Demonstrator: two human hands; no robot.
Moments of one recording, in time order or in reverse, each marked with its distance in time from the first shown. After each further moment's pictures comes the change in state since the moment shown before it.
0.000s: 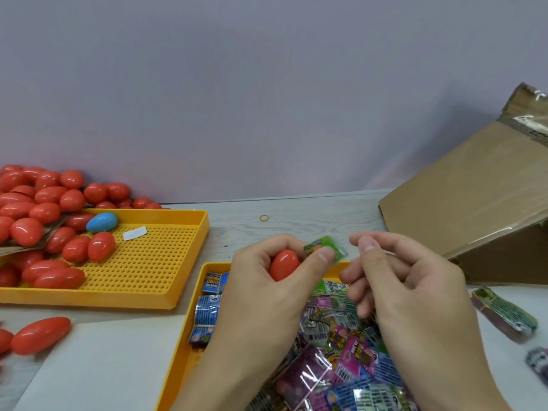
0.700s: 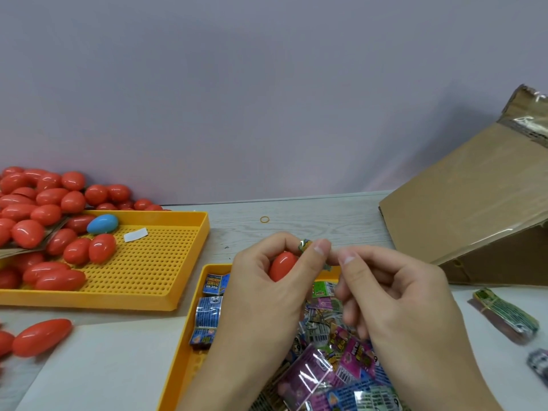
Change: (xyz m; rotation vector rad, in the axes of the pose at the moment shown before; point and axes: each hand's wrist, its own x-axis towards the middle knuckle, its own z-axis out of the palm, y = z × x) left_hand 0.000 0.002 0.001 -0.023 -0.027 0.012; right_hand -0.005 -0.004 0.006 -0.066 -0.163 -0.053
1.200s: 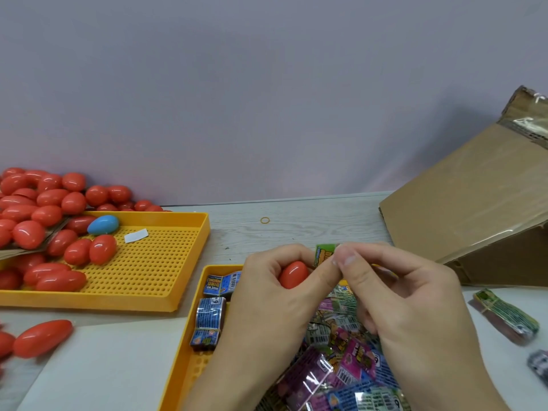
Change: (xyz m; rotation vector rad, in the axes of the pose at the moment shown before) left_hand -0.001 0.003 0.001 0.122 -0.062 0.018; right_hand 0.000 -0.004 0.000 0.083 0.058 -0.072
